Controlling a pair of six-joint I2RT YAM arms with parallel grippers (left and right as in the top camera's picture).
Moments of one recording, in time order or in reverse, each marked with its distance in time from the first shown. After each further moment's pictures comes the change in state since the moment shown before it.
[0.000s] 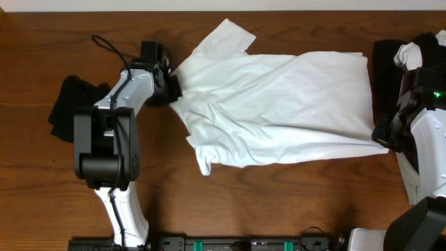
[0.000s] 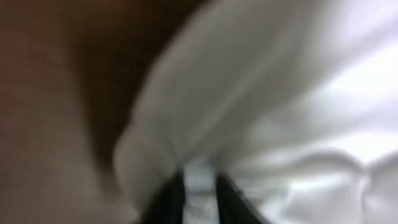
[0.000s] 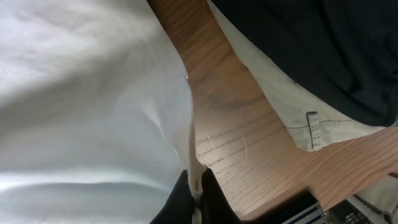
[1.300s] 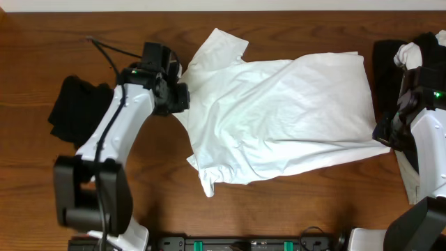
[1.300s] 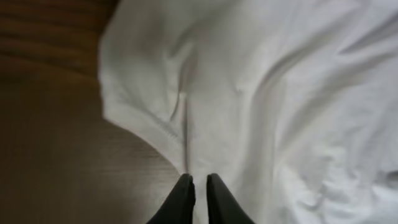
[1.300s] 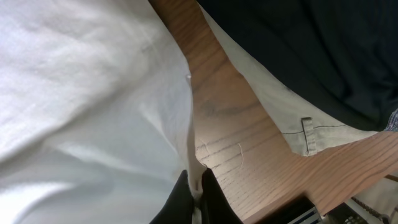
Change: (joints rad) left arm -0.099 -0.296 -0.113 -0.092 0.060 0.088; right arm 0.000 0.000 0.000 0.020 0.018 0.000
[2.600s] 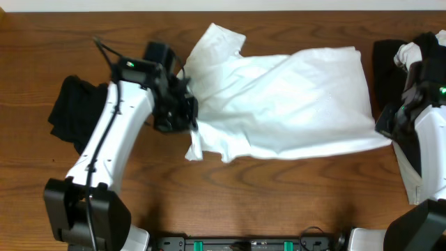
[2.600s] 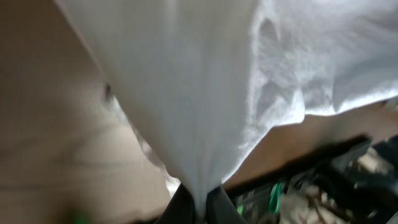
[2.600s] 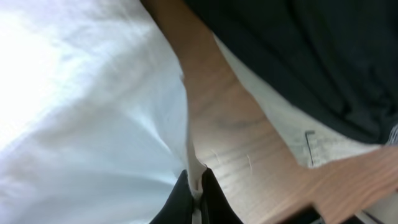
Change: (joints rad) left arm -0.071 -0.106 0.128 -0.516 0.243 0.054; right arm 0.000 0.000 0.040 0.002 -0.024 0.000
